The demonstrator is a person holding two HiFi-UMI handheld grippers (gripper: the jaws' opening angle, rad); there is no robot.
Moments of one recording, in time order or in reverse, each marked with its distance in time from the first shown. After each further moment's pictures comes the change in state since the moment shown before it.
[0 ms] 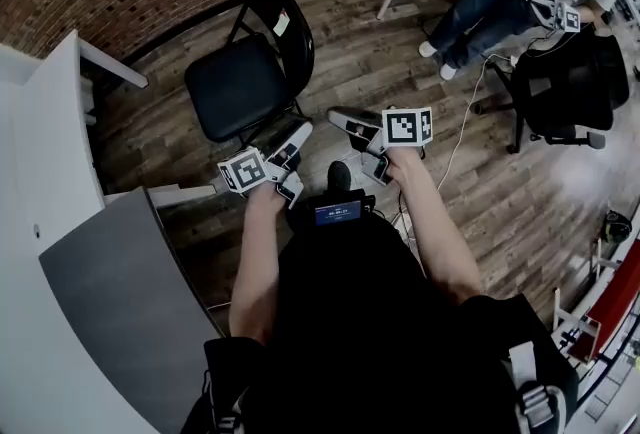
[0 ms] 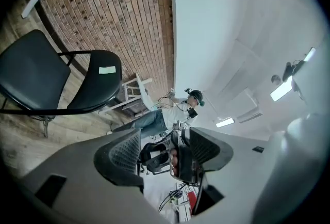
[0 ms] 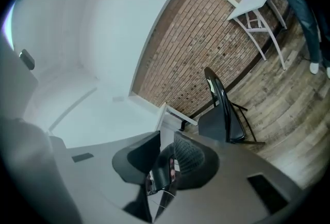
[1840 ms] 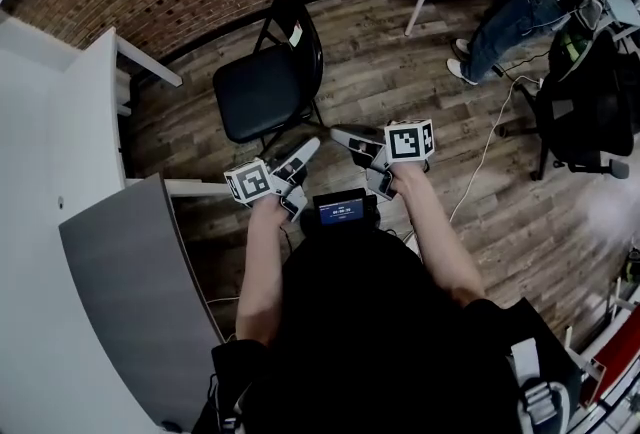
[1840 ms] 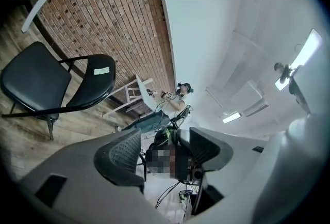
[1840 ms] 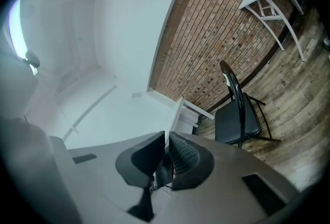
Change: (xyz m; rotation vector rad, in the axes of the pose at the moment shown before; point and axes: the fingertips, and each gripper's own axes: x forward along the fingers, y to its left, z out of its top) left arm 0.003 -0.032 -0.011 0.055 0.002 0.083; right arm -0.014 0.019 -0.007 -0.013 0.083 0.201
